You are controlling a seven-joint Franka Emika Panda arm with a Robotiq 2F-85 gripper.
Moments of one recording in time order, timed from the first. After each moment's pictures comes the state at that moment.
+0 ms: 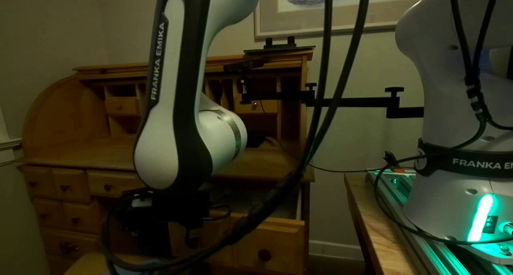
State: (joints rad) arm 0.42 0.68 -0.18 -2.30 0.39 3.22 0.95
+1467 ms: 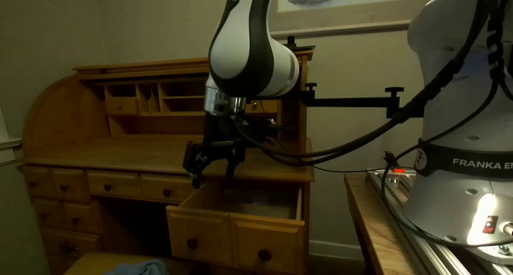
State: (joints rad) arm 0.11 0.19 -0.08 -2.70 0.29 3.13 0.26
